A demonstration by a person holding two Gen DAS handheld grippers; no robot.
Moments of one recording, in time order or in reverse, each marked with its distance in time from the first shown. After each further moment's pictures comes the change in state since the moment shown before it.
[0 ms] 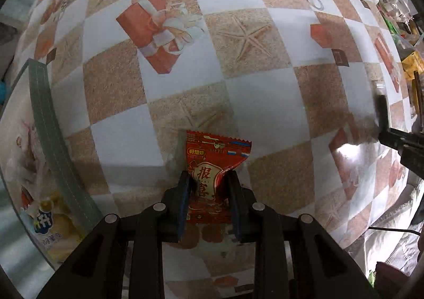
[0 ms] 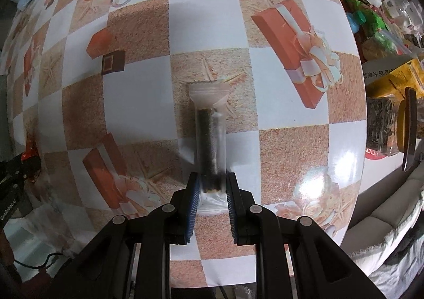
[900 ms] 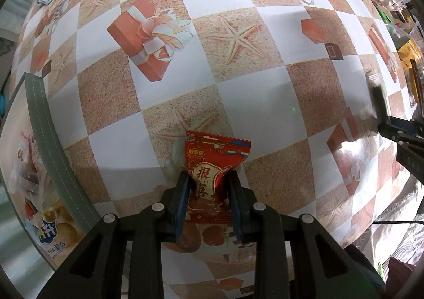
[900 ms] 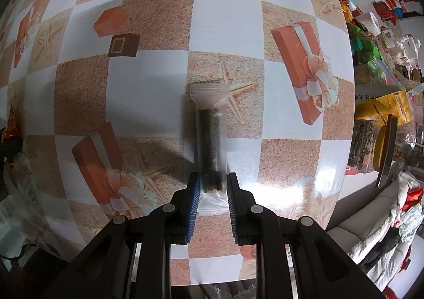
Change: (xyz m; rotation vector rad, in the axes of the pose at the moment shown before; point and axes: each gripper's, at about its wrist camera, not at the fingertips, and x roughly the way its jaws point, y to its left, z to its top) left arm 0.001 -0.008 -0.014 0.067 -0.013 0.011; right arm 0.001 0.060 -0.001 -0.104 0.015 -0.160
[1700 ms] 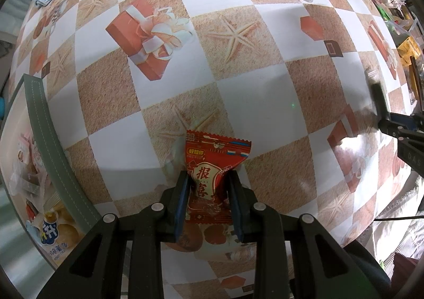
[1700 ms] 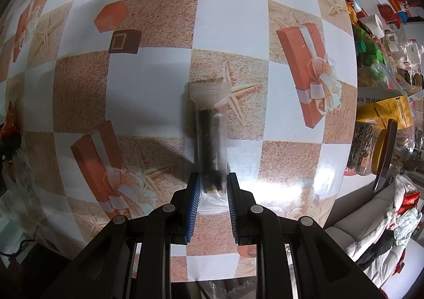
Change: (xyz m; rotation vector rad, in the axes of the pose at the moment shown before) left arm 0.000 -0.001 0.000 0.001 0.006 0.003; right arm 0.005 -0.004 0.001 0.018 0.038 0.001
